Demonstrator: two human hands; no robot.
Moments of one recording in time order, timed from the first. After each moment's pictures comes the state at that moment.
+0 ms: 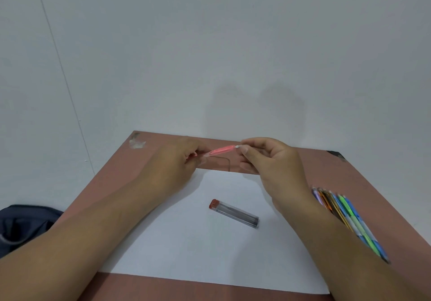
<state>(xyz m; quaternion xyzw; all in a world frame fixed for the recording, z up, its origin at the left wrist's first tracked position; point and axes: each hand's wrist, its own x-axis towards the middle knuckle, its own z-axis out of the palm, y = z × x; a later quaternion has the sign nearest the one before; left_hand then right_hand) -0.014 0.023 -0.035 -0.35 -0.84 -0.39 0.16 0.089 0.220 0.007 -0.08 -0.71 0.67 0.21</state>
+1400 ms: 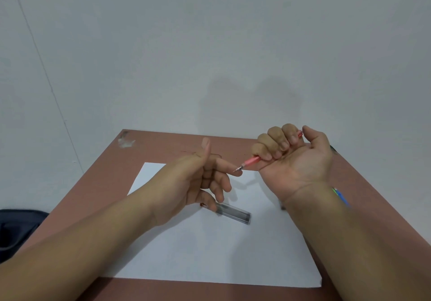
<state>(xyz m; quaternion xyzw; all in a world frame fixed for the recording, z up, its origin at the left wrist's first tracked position) 0.060 0.046 0.001 -0.27 -0.59 -0.69 -0.31 0.097 0.240 0.024 0.01 -0.23 0.96 0.14</state>
